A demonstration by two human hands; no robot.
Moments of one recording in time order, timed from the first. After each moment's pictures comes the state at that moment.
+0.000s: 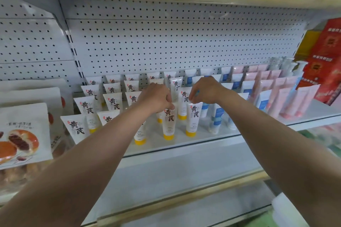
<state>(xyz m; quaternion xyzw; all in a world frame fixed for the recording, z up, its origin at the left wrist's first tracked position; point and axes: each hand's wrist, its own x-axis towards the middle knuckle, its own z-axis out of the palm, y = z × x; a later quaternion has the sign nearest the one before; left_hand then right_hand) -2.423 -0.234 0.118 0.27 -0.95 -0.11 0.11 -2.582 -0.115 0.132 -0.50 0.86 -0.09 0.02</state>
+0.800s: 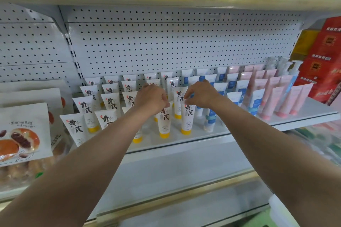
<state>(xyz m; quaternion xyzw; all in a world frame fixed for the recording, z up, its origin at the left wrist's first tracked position) -2.427 -0.227 0.104 0.32 -0.93 -0.09 0.18 -2.575 -0.101 0.119 -0.48 0.86 -0.15 0.01</state>
